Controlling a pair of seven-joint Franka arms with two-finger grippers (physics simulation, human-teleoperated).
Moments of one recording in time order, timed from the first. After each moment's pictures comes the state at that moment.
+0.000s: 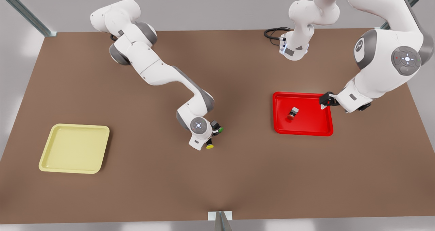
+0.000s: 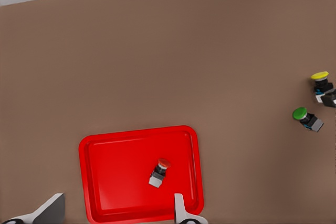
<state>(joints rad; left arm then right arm) -0.18 0.19 0.05 -1.38 -0.02 1.54 0.05 0.47 1.01 0.26 -1.13 -0.11 2.07 0.45</state>
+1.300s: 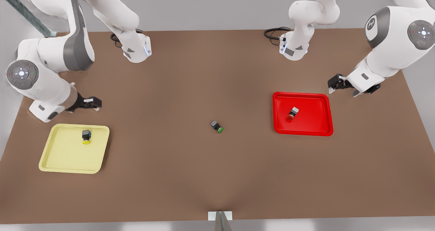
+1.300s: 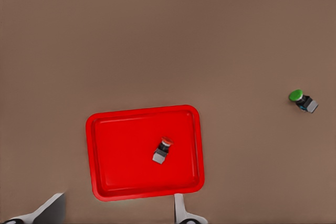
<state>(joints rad) -0.15 0.02 0.07 -1.52 -0.03 1.51 0.07 -0.18 0.10 0.32 -1.43 -0.22 1.47 0.05</state>
